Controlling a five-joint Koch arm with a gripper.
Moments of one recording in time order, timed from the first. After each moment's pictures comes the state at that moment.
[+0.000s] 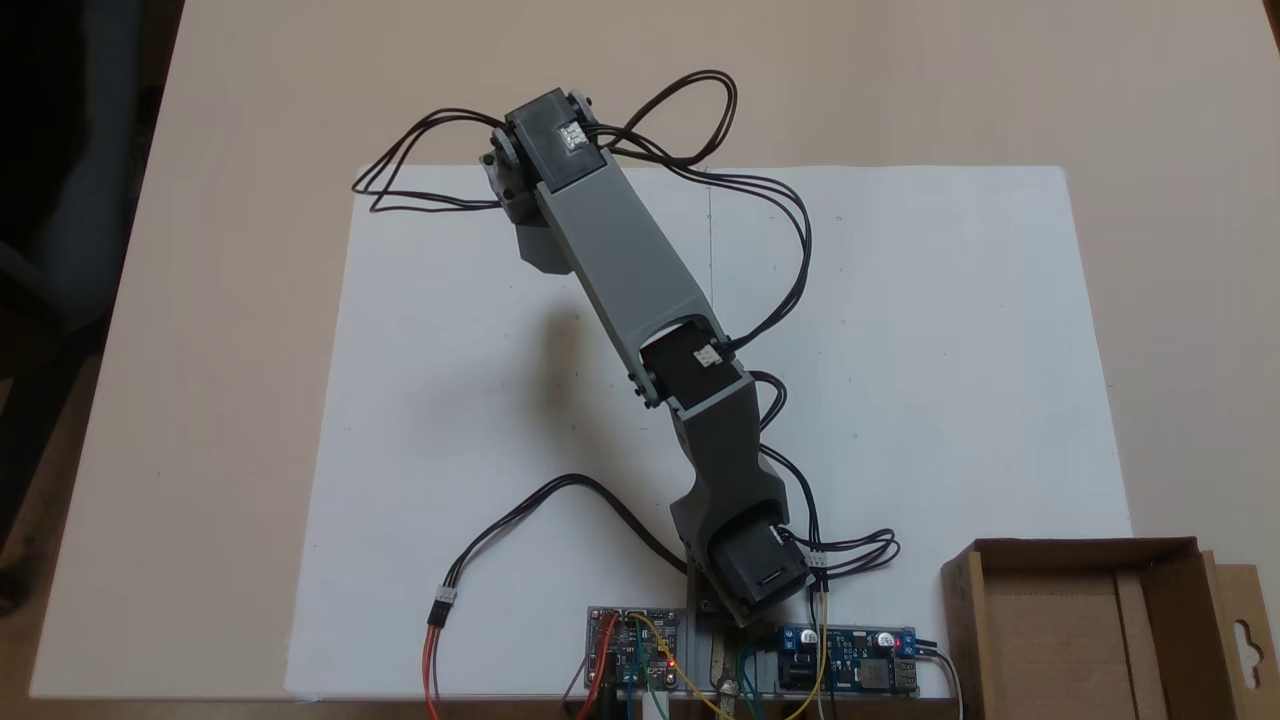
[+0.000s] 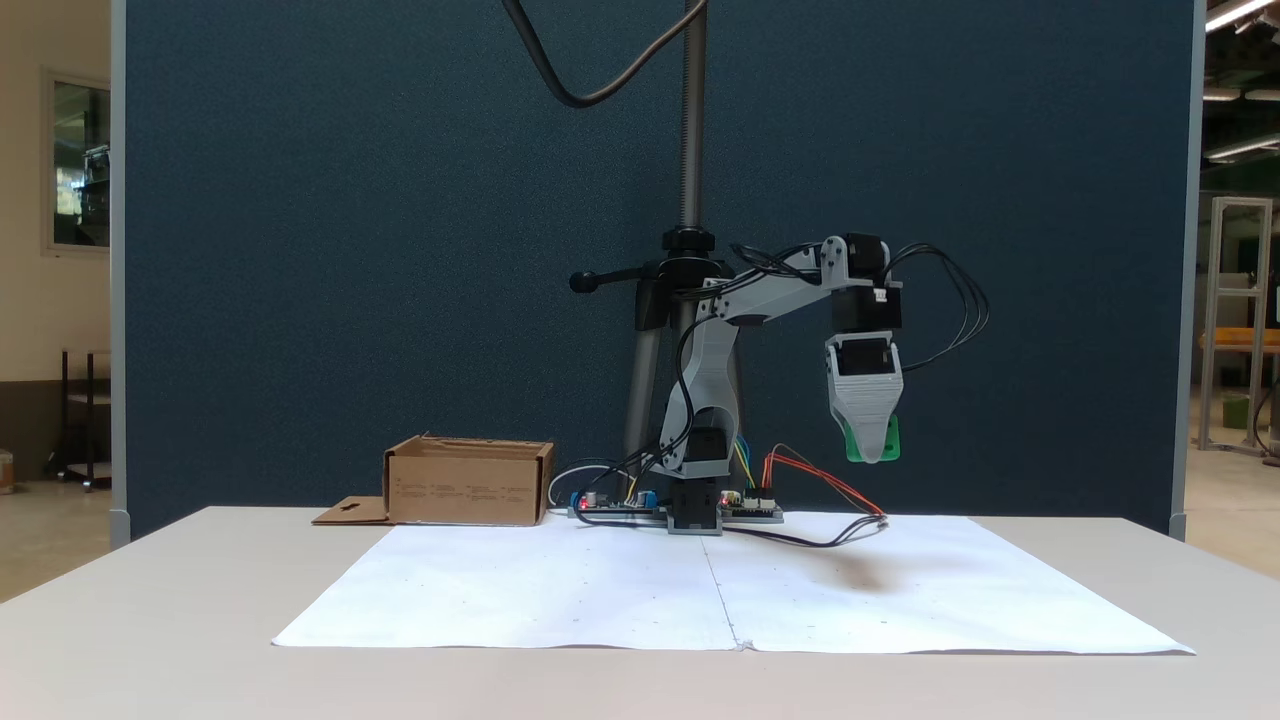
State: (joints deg) arm -32.1 70.7 27.5 96.9 35.1
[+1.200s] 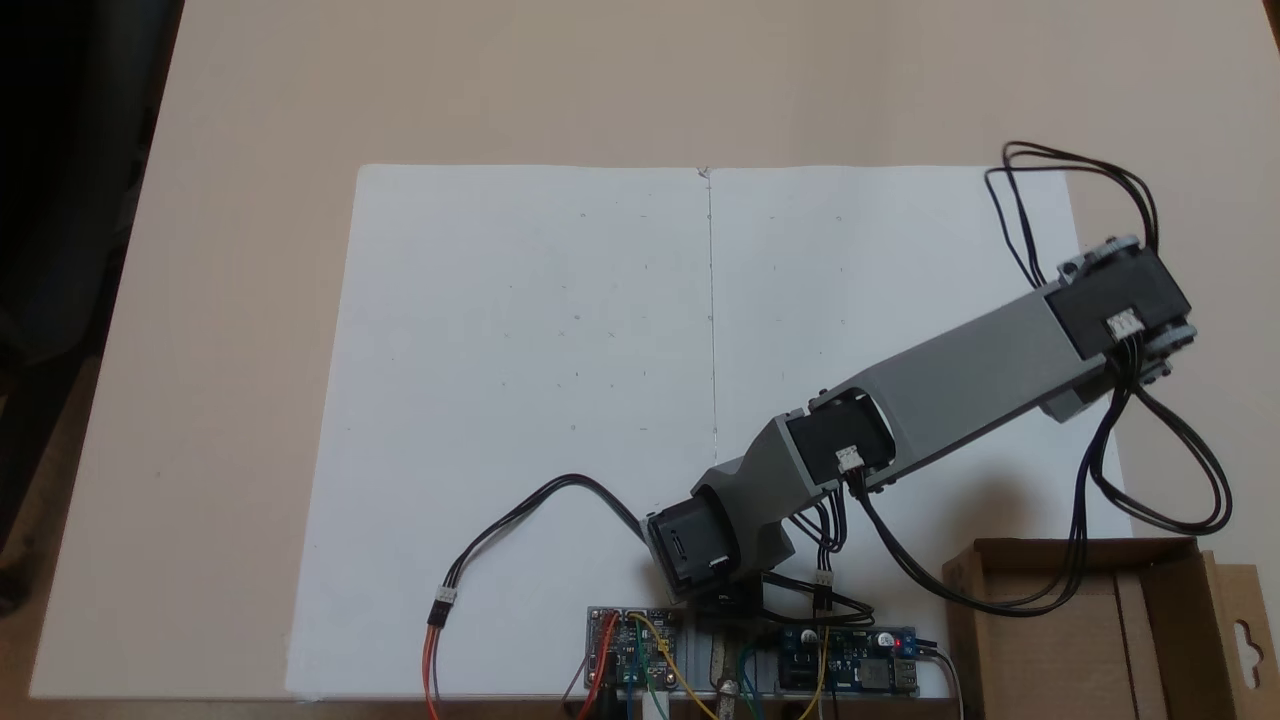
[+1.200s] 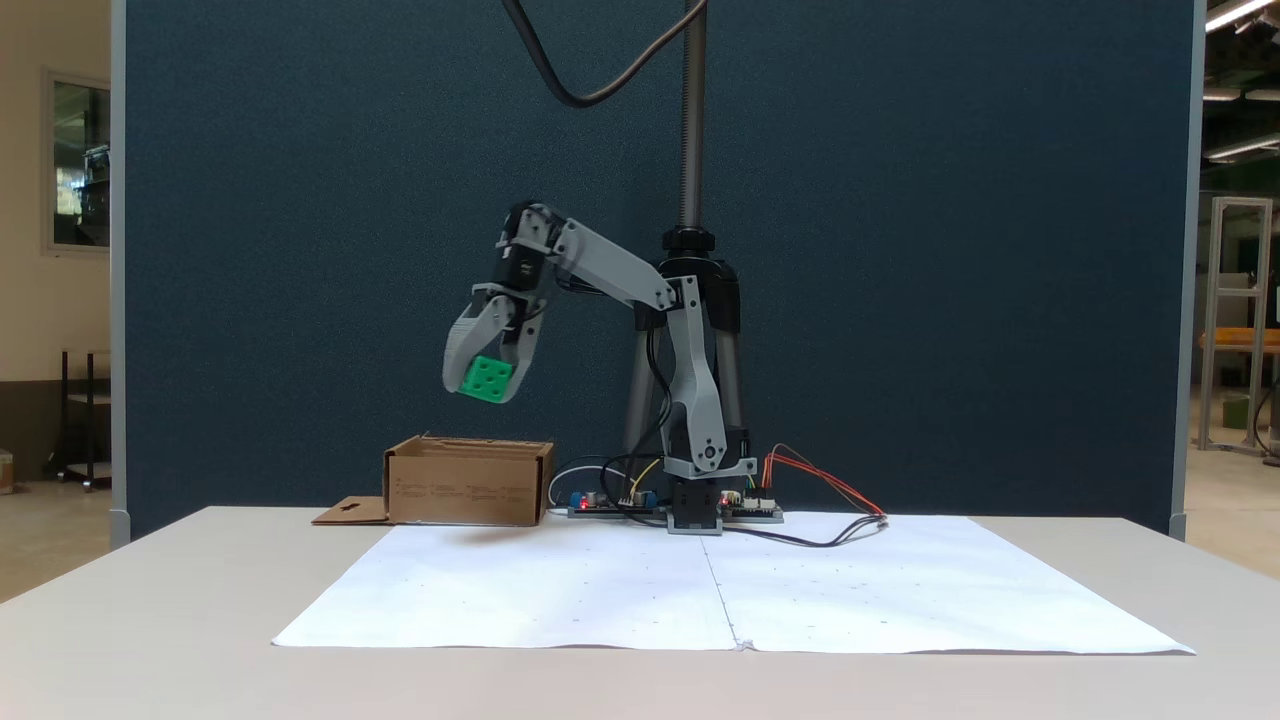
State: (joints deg) arm 66.8 79.5 25.2 99.4 -7.6
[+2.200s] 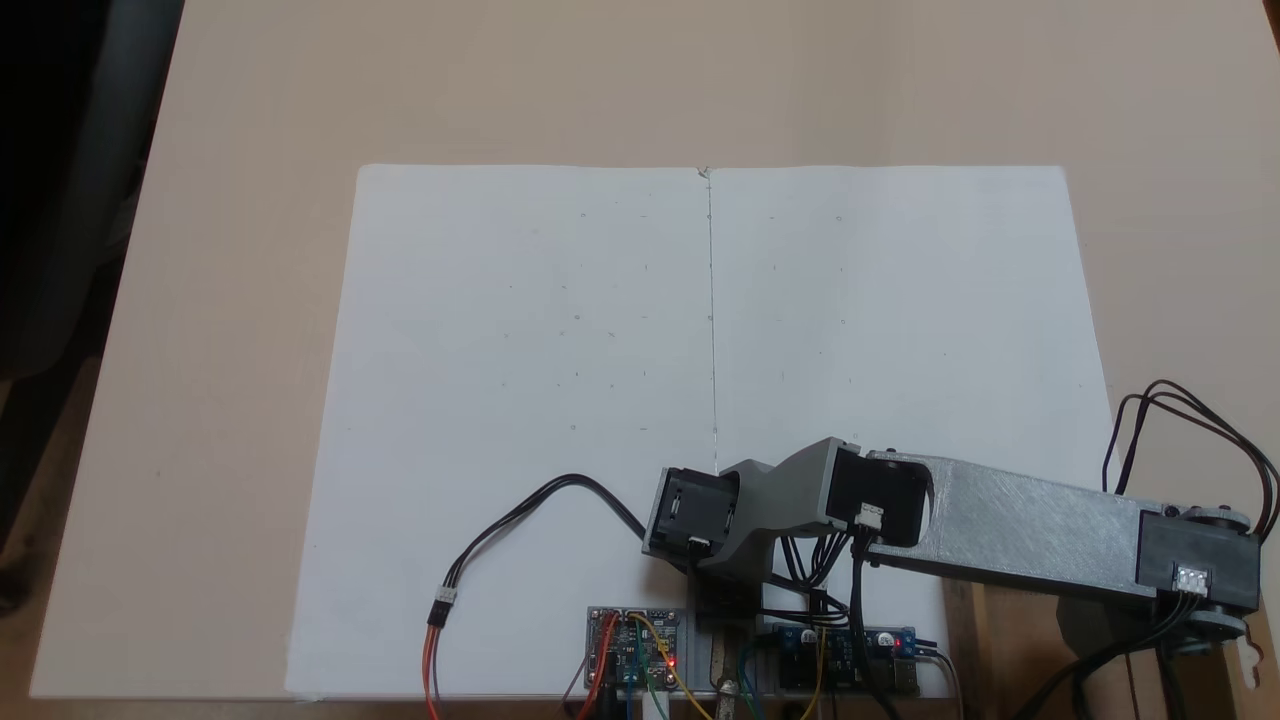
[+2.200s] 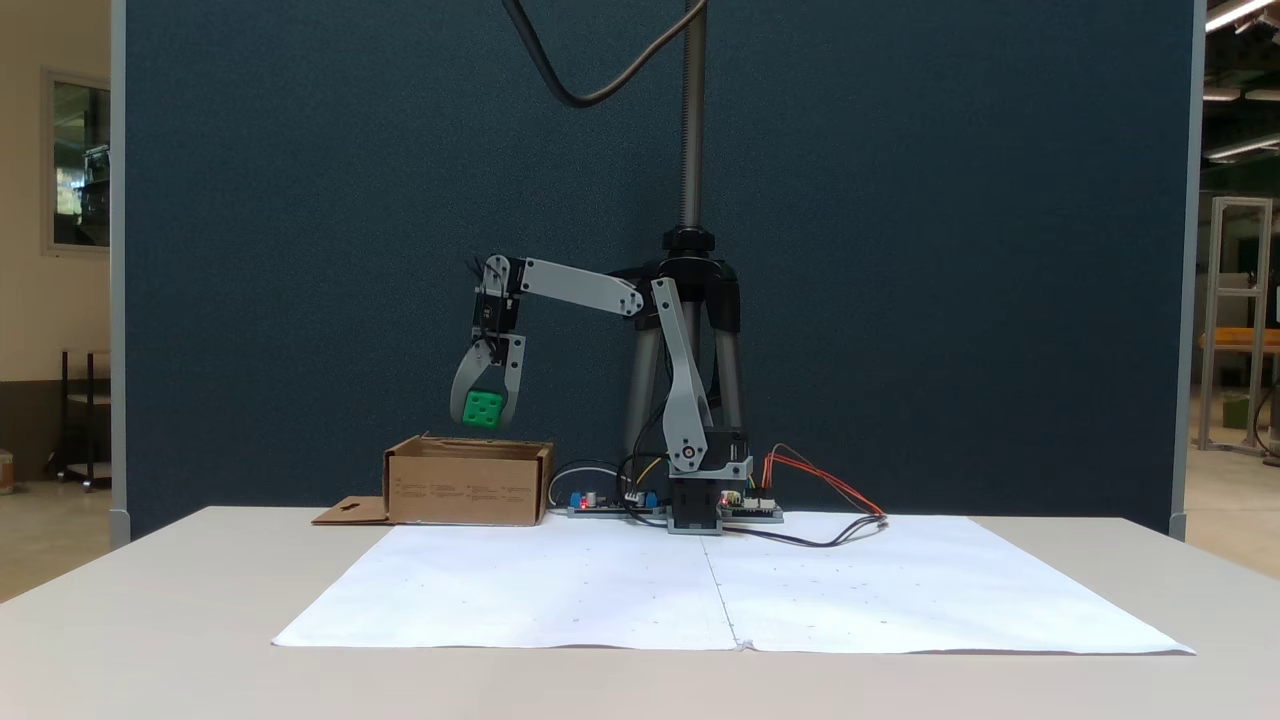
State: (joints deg) arm 104.0 75.0 33.8 90.6 -26.0
